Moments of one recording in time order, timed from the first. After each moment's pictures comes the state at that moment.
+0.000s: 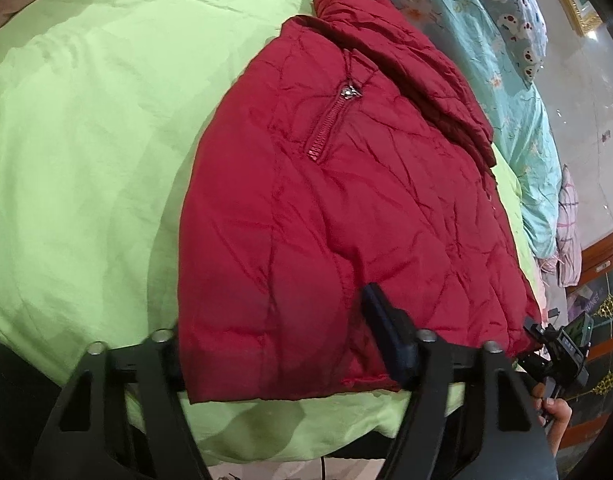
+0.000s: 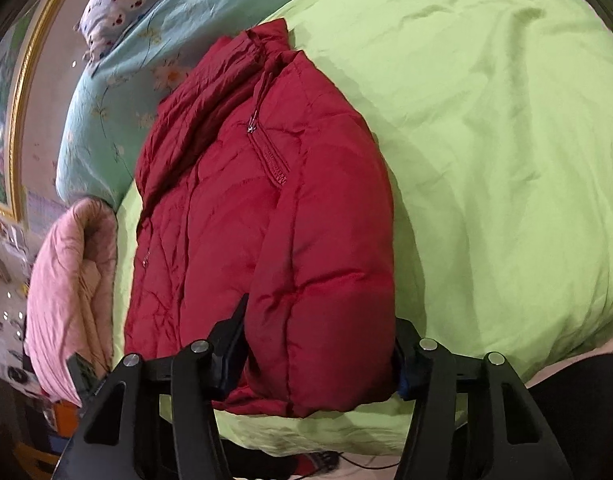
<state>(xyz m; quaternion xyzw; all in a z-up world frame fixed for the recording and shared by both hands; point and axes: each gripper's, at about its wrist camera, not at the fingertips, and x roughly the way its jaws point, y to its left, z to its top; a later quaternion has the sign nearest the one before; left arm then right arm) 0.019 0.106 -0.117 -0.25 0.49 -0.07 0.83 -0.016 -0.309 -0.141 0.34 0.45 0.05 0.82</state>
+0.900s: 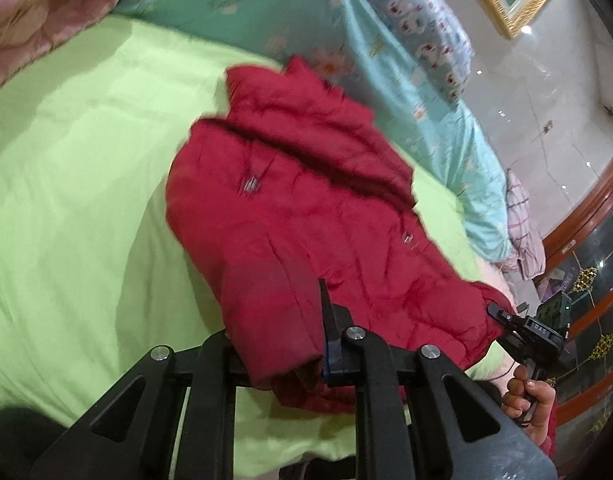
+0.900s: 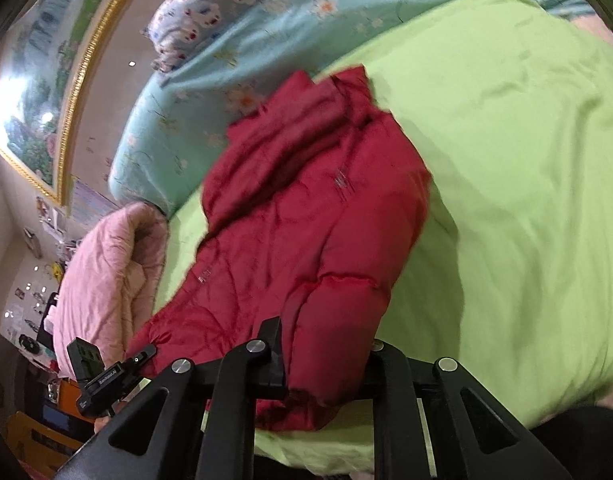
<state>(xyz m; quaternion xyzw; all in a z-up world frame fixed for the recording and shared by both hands) 0.037 0.092 -0.021 -0.24 0.38 -0.15 0.88 -0.002 -0.300 -0.072 0.32 0.36 0.13 0.87</state>
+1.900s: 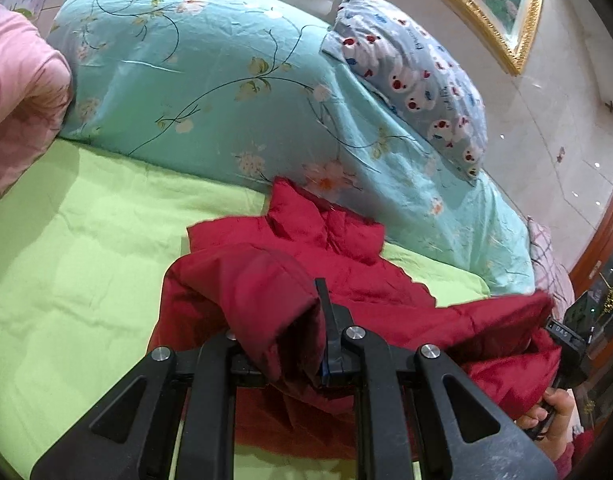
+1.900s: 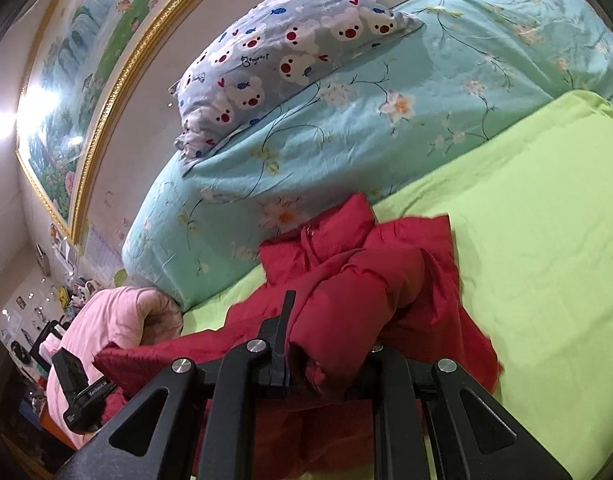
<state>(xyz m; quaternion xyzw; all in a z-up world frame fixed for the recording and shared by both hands) 0.234 0.085 0.055 -0.19 0.28 -0.11 0.94 0.184 -0.302 0.021 0.29 0.24 0.14 0.92</state>
